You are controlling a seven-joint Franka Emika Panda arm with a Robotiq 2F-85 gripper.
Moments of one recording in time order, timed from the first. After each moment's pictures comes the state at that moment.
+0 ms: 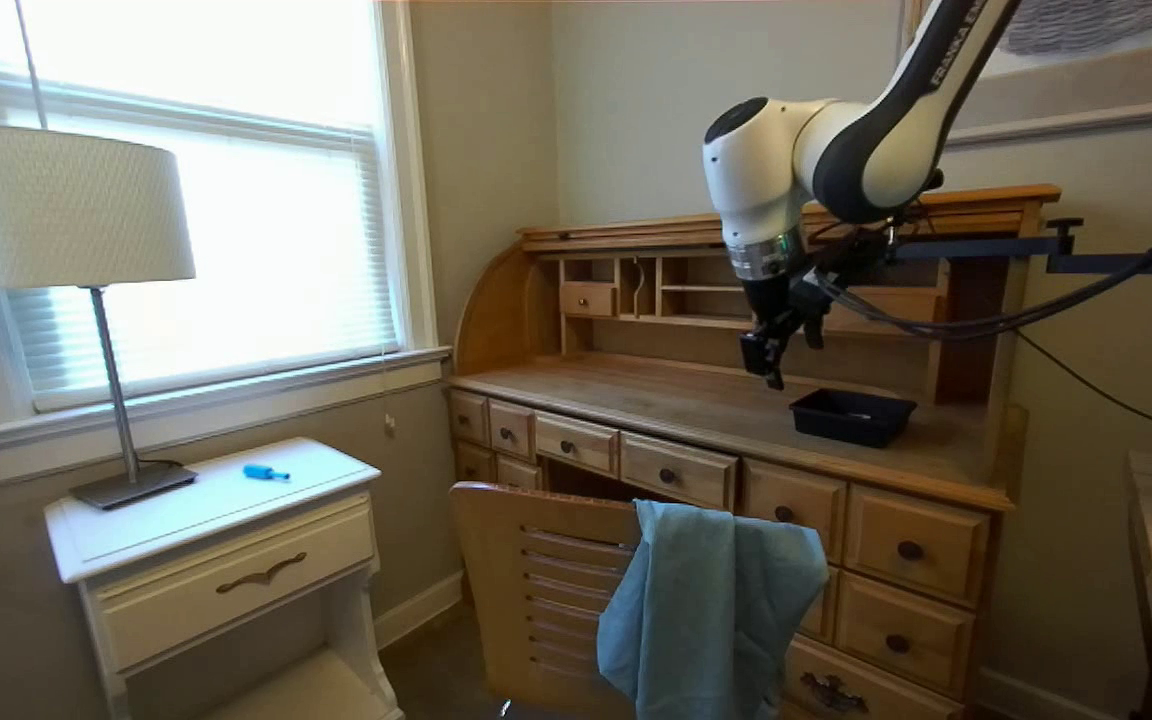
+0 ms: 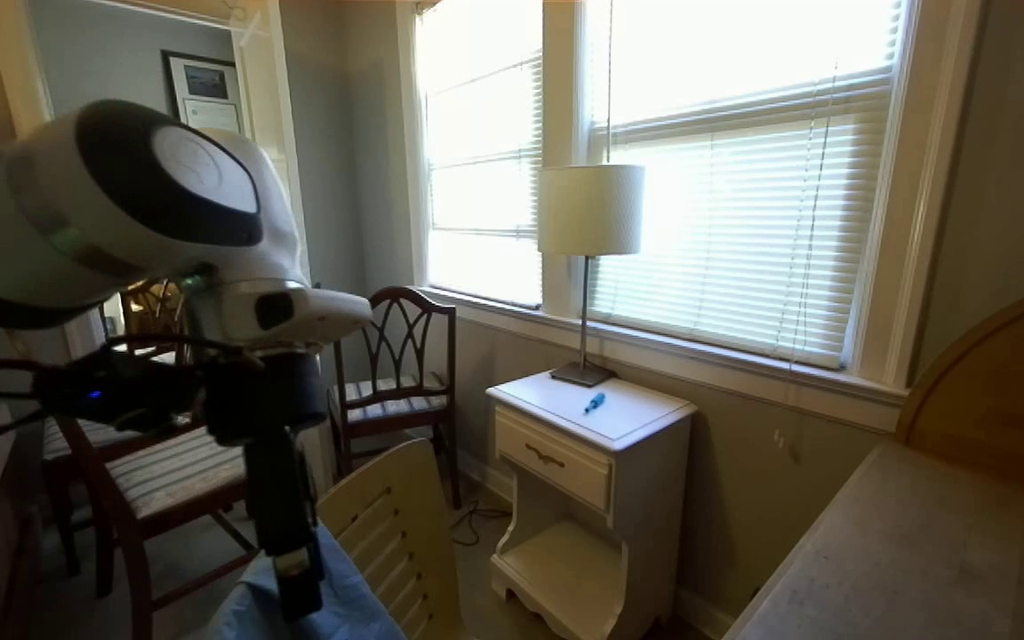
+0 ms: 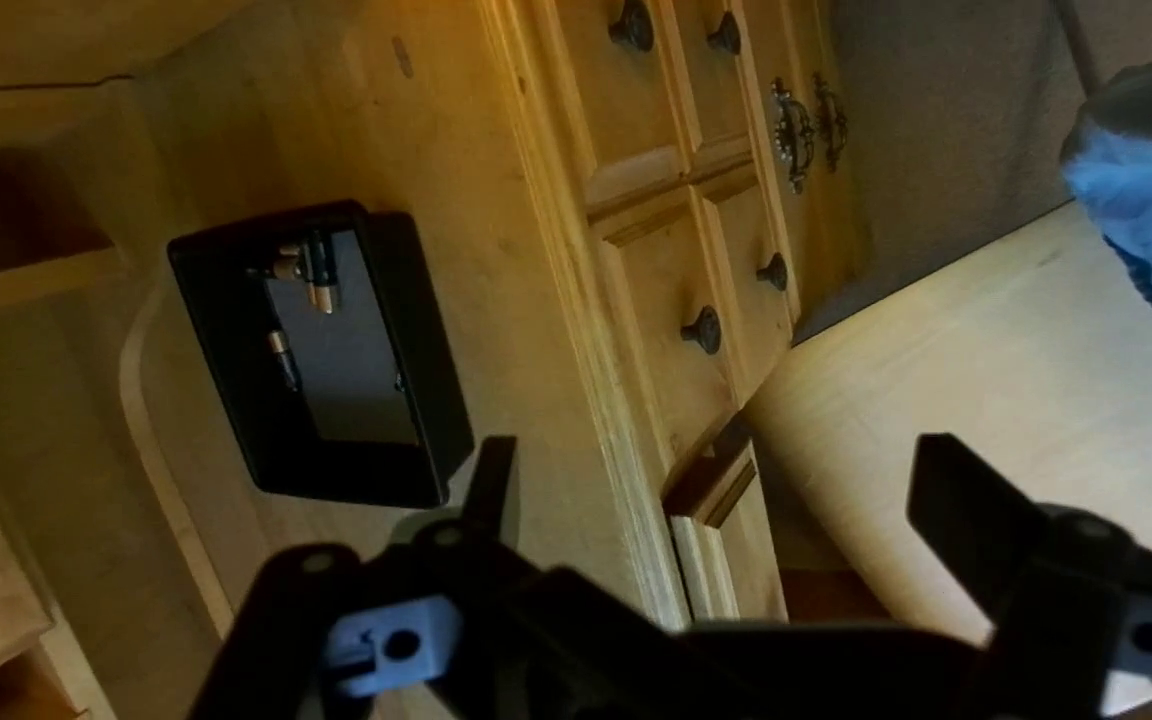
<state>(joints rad) -0.08 0.24 0.10 -2.37 -0.86 2.36 0.97</state>
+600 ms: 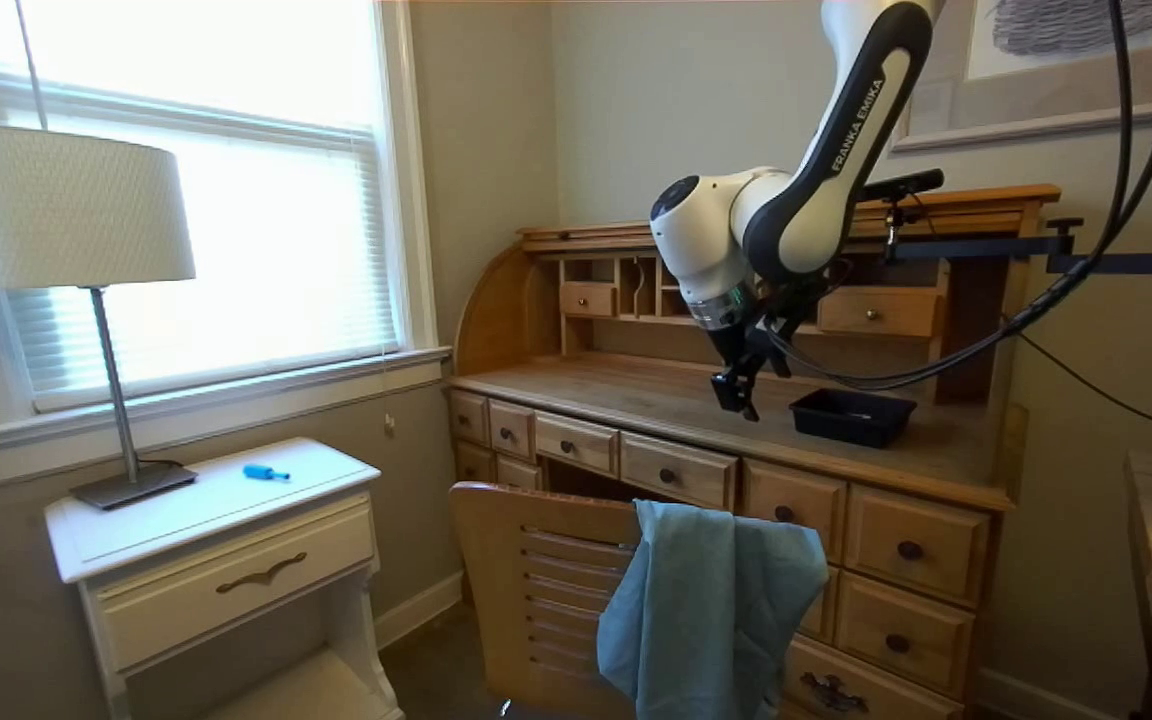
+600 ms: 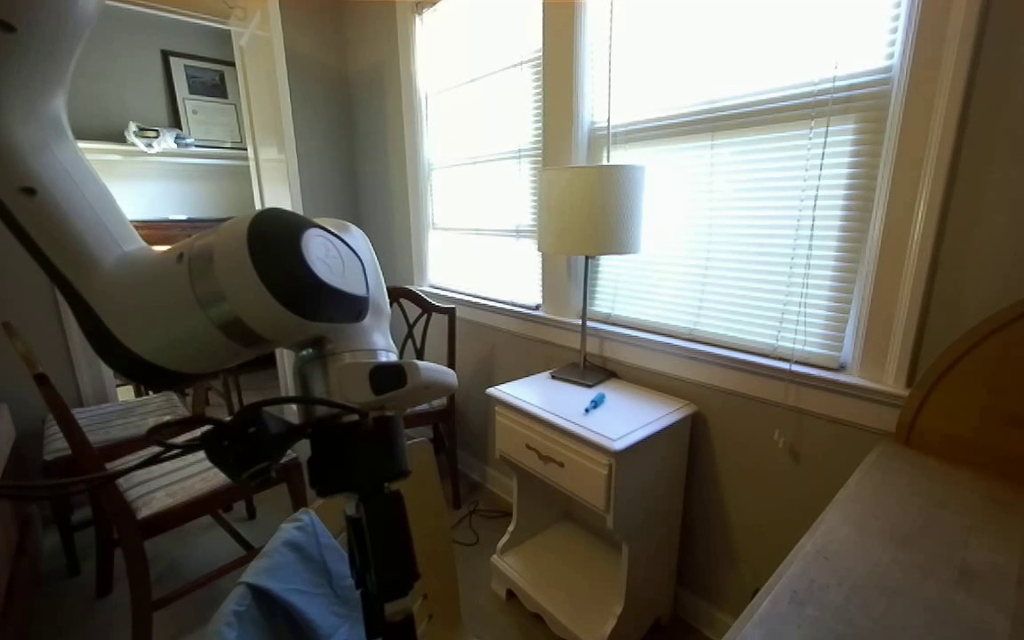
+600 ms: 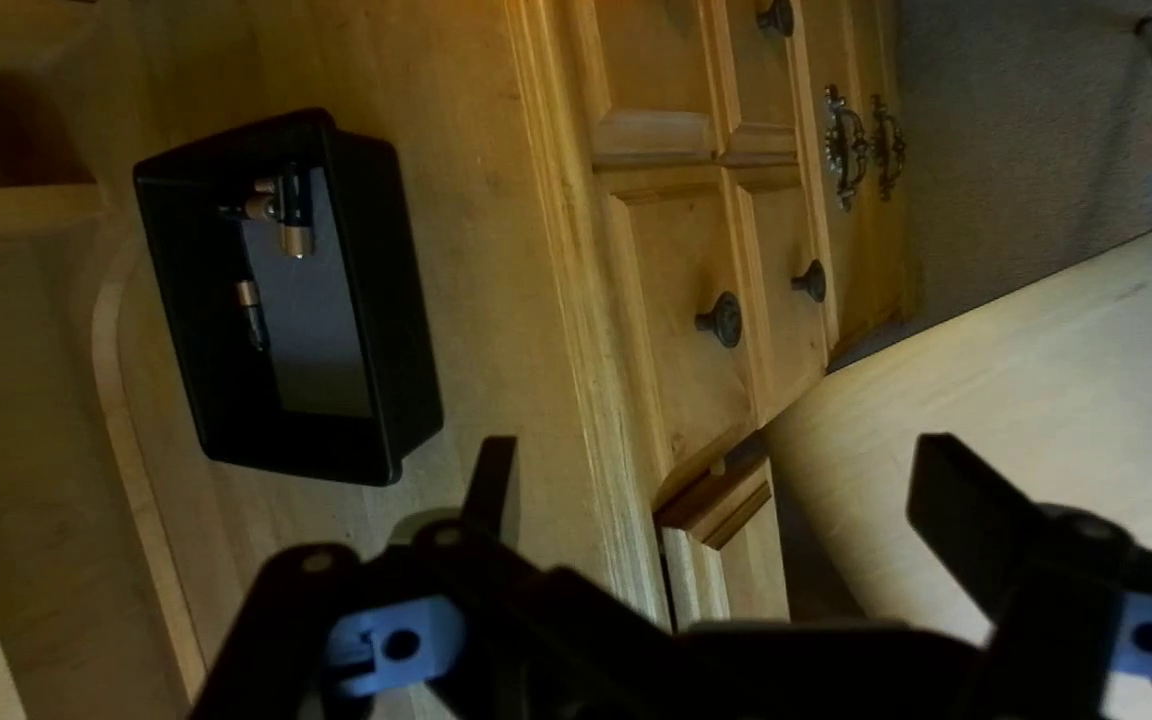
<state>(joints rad) 0.02 0.50 -0.01 -2.12 -0.83 2.28 0.88</state>
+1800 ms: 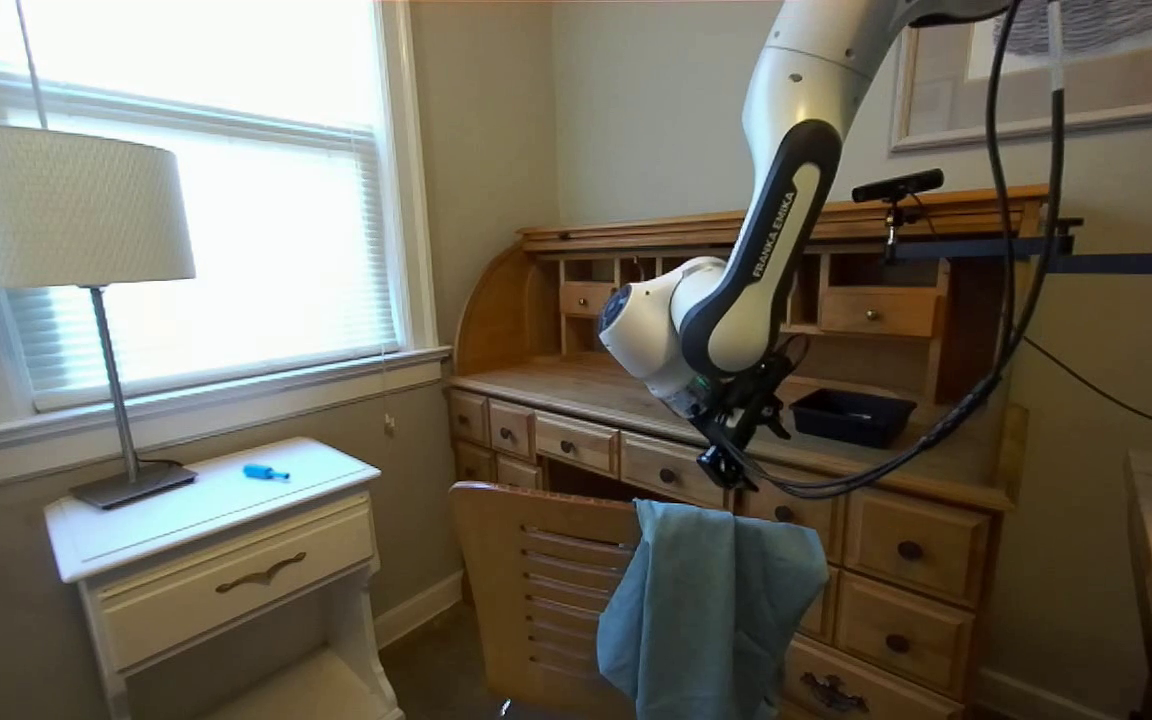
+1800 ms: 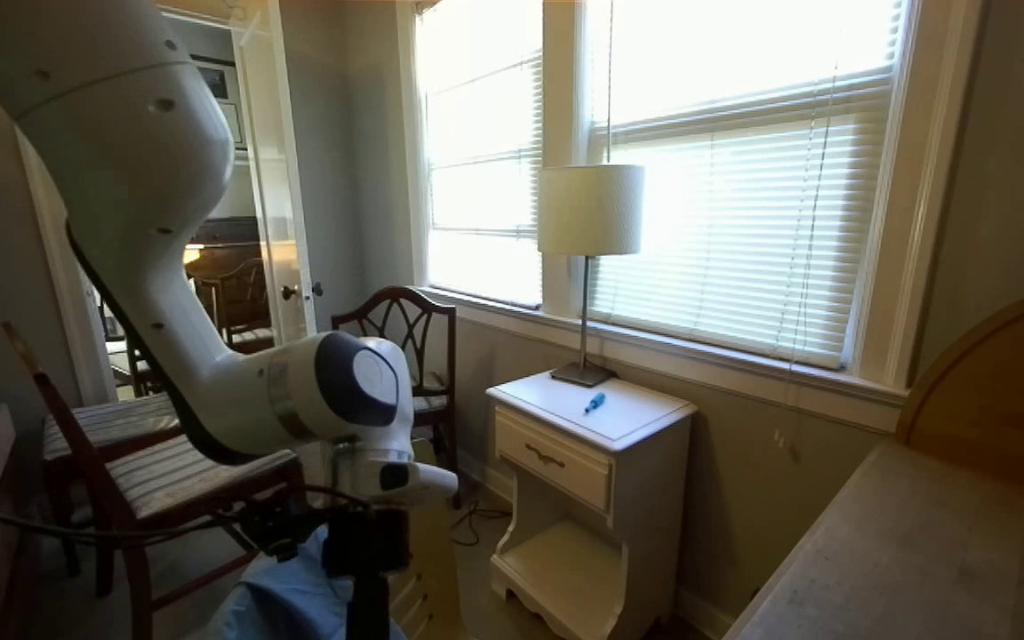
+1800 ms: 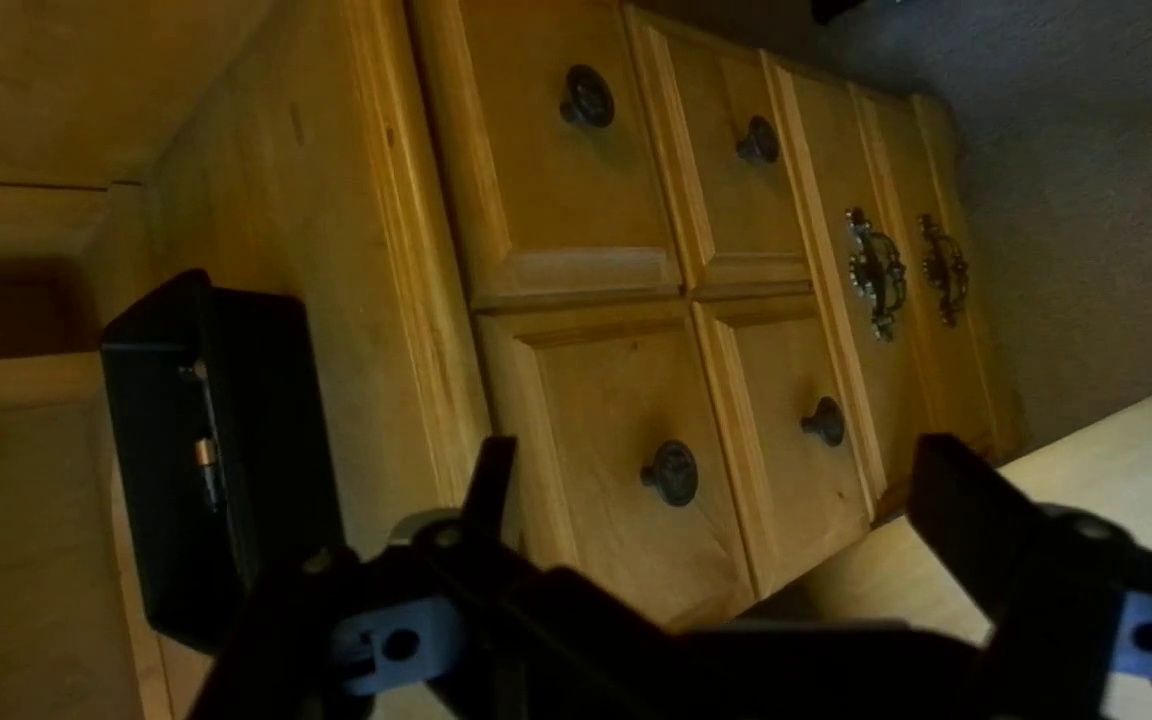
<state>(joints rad) 0.18 0.85 -0.07 -1.83 -0.67 2.07 0.98</state>
